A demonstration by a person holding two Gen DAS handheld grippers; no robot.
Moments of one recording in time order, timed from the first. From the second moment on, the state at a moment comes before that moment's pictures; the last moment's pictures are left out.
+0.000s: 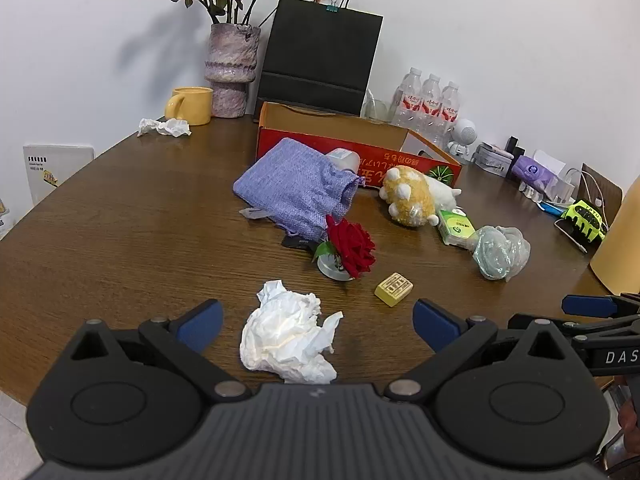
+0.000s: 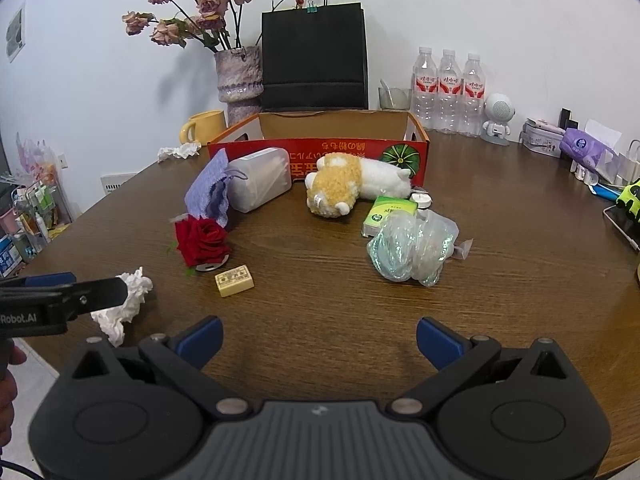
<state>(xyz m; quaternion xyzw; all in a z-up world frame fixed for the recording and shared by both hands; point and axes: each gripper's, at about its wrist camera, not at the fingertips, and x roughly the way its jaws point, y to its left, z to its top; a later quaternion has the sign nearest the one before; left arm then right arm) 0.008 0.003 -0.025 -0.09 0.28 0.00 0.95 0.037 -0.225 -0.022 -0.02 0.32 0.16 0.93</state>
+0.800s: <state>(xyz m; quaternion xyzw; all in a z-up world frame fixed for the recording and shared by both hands) 0.019 0.013 -0.048 -0.09 0.32 0.01 0.94 0.058 -0.193 -0.040 -0.04 0.34 0.20 0.92</state>
